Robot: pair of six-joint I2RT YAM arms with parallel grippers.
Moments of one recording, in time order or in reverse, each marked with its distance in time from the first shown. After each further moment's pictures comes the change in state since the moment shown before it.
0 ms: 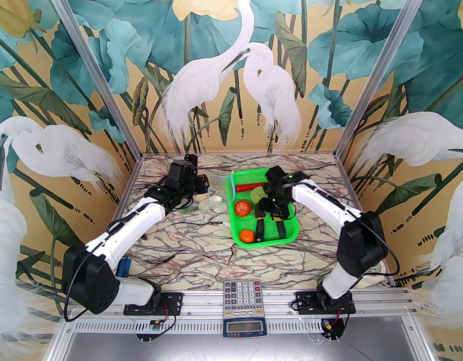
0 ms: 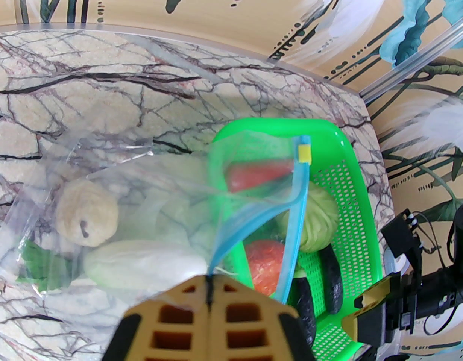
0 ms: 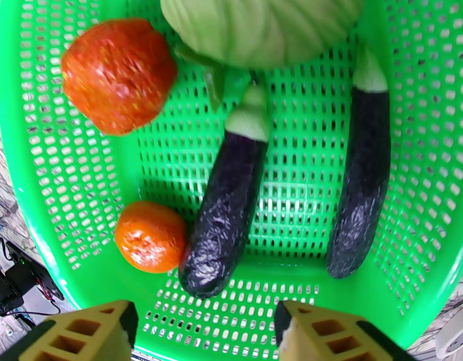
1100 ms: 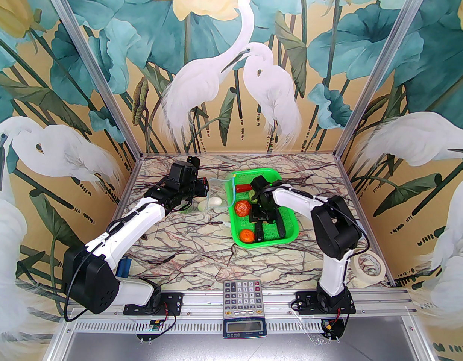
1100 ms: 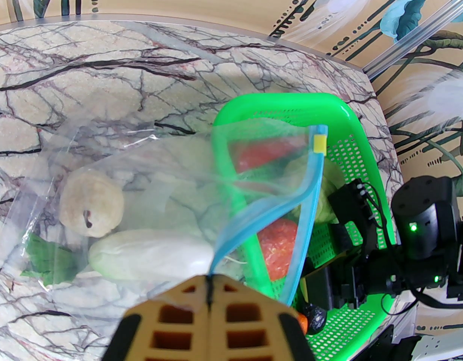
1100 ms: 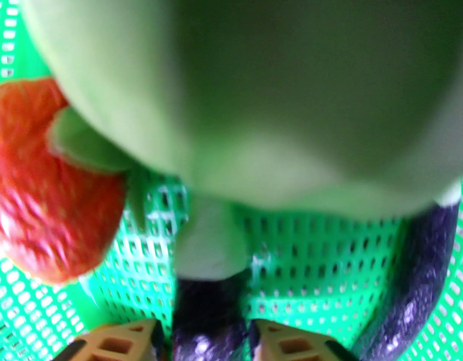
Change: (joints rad) left arm 0.000 0.000 0.001 -0.045 0.023 0.065; right arm 0.078 0.219 -0.036 0.254 0.129 0.093
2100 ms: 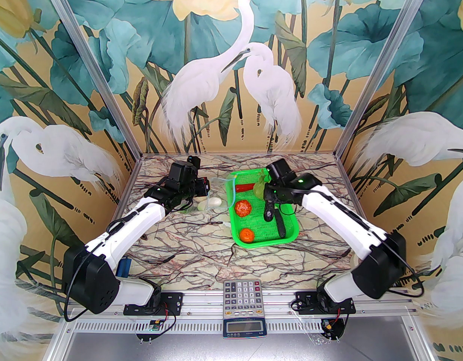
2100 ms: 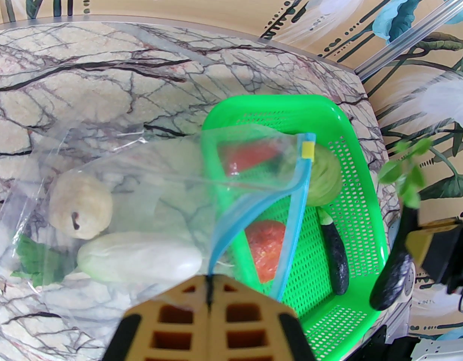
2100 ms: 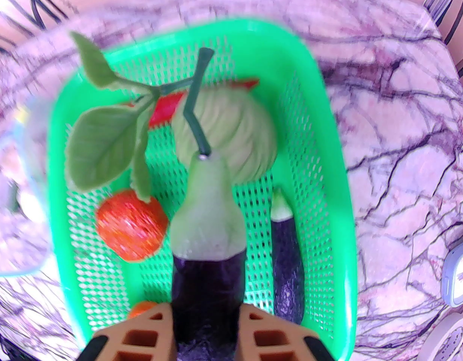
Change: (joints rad) left arm 0.000 0.014 0.014 0.023 0.030 -0.018; right arm 0.001 -0.428 0.070 -0.030 0.312 0.063
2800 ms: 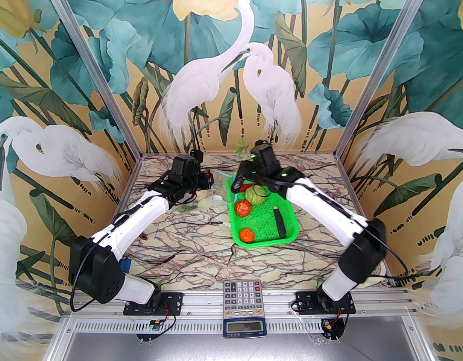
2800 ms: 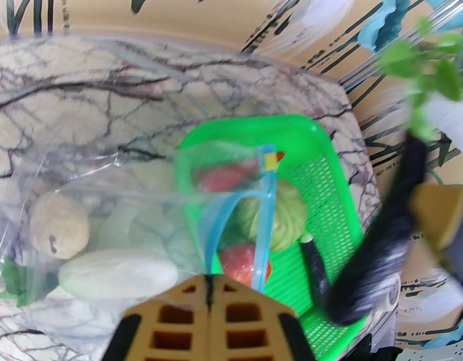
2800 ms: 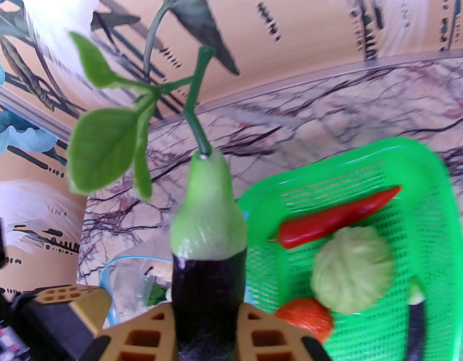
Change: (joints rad) left arm 0.000 0.068 0.103 0.048 0.041 -0.038; right arm 0.104 0.225 0.181 0.394 -0.054 0.195
